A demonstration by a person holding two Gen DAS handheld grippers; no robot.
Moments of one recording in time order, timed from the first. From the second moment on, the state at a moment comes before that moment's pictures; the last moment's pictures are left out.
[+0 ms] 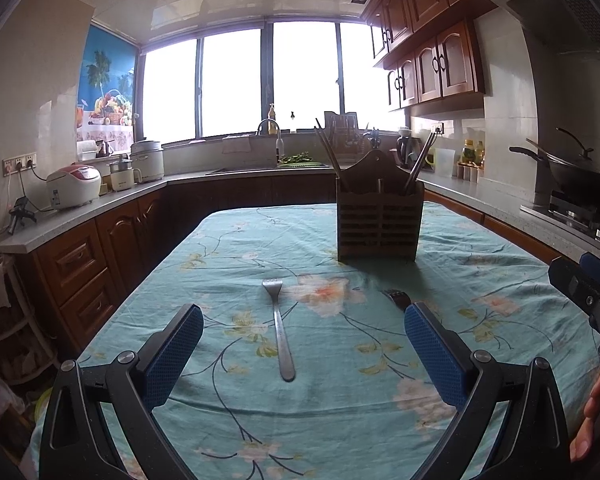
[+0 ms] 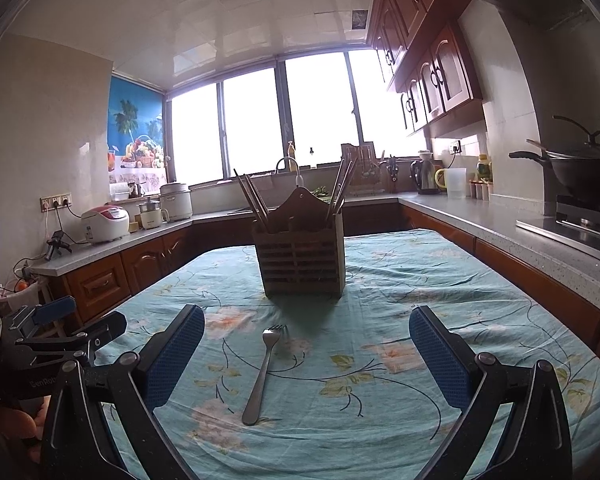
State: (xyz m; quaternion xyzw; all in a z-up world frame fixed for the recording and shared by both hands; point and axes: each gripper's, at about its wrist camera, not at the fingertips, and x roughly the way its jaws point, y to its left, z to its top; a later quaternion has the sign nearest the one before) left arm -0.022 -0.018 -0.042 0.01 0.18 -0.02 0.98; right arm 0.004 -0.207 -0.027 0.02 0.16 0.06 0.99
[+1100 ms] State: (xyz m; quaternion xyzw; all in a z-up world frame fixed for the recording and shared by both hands) left arm -0.023 -0.022 -0.039 0.00 0.18 -0.02 0.98; right arm 0.003 -0.203 -0.013 0.02 0.14 0.07 0.99
